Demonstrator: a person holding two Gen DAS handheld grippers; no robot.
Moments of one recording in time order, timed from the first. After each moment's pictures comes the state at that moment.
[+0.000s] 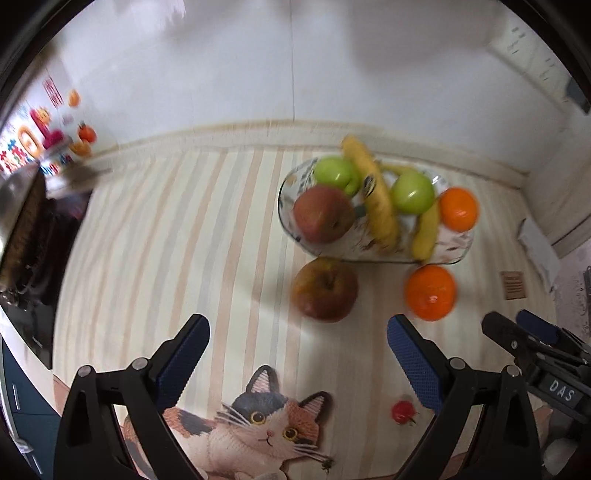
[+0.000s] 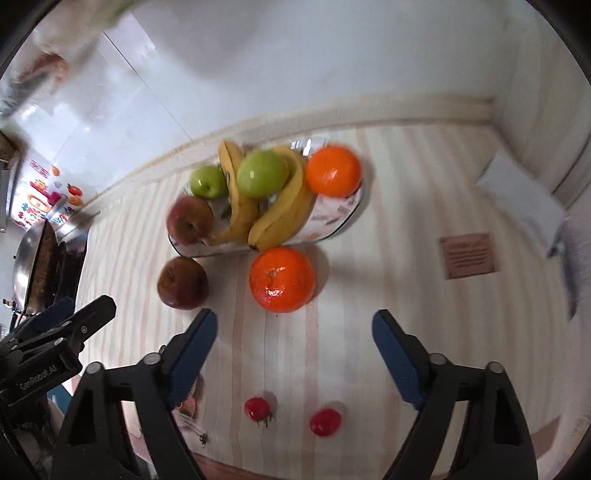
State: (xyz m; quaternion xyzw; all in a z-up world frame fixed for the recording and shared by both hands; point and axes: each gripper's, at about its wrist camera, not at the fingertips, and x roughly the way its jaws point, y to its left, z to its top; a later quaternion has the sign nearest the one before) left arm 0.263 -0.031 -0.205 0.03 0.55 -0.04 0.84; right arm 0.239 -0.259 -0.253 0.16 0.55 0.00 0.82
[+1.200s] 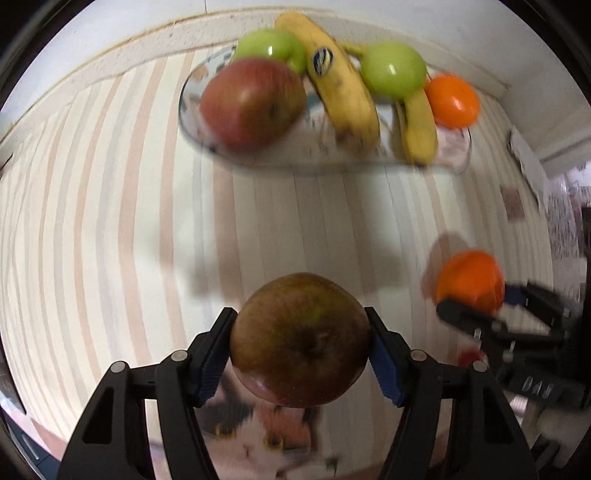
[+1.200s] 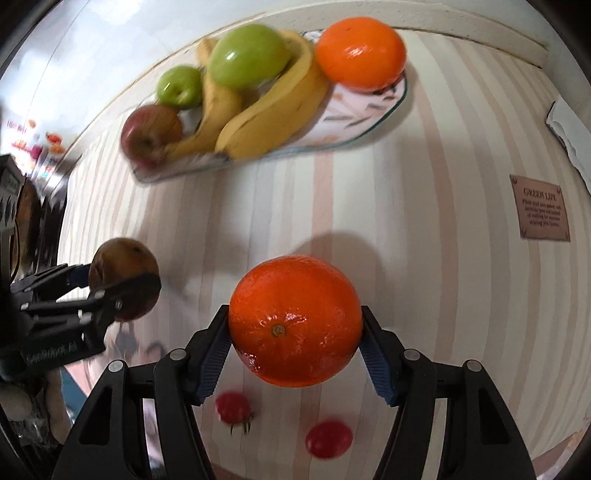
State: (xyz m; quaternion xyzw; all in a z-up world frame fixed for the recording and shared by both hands) left arm 0.265 -0.060 -0.298 0.06 0.66 -0.16 0.73; right arm 0.257 -0.221 -0.356 0.14 0.65 0.04 0.75
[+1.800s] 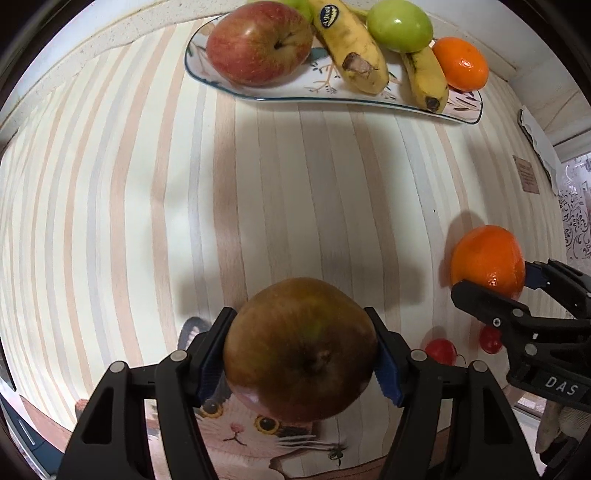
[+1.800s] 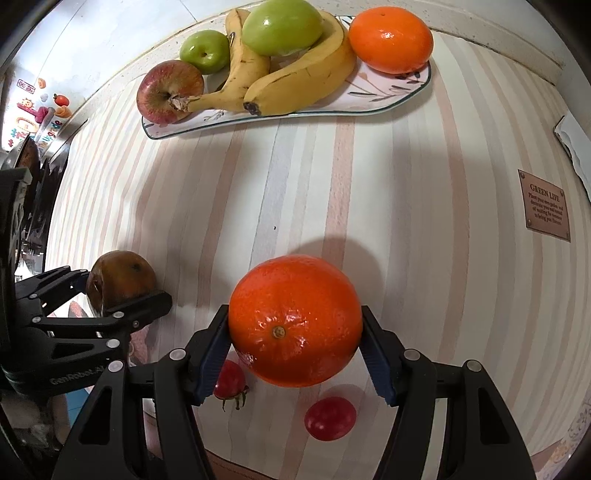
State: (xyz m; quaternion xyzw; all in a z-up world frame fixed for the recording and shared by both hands) left arm 0.245 -0.062 -0.327 0.06 0.67 -0.14 0.72; right arm 0.246 -0.204 -0.353 0.10 0.66 0.04 0.75
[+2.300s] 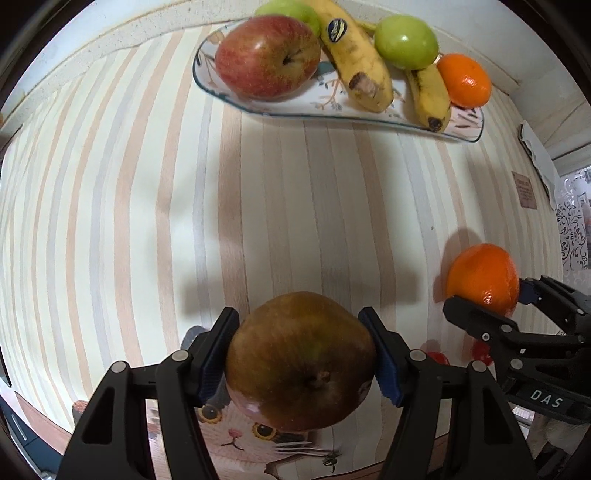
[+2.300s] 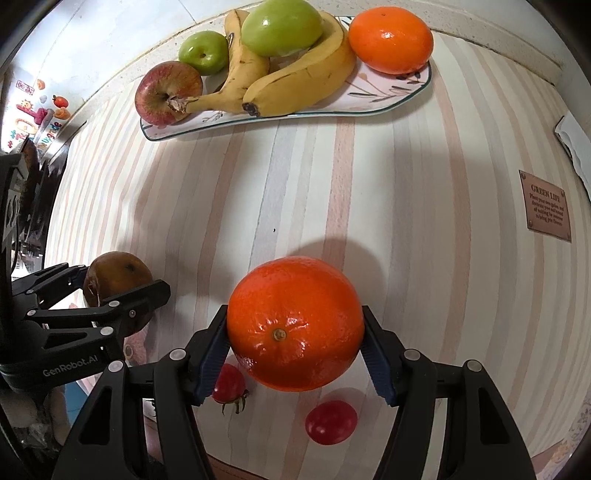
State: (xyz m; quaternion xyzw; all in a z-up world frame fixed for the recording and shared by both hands) left arm 0.258 -0.044 -0.313 0.04 0.66 -0.14 0.74; right arm 0.244 -0.206 -0.354 0.11 0.65 0.05 0.75
